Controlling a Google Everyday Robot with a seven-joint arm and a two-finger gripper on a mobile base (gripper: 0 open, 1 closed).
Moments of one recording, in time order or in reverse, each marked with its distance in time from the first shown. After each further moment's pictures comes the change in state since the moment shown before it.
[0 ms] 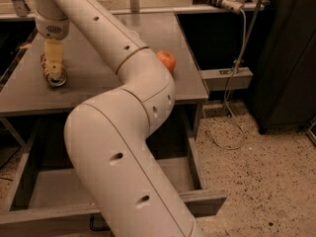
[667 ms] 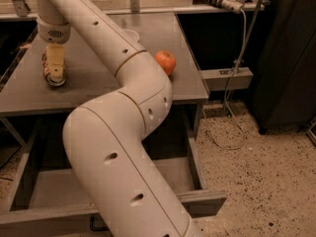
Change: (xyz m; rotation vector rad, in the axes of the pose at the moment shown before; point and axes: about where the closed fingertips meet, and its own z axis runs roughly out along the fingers) arm 0.005 -0.001 0.018 -0.021 0.003 0.001
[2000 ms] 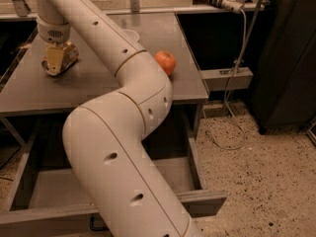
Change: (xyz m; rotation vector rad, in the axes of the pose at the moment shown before) arm 0.000 0.000 0.000 0.000 0.000 0.000
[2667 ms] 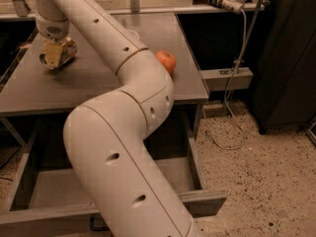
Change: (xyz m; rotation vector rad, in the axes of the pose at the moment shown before) arm -0.007 -0.012 -0.011 0.061 -0.018 -0.005
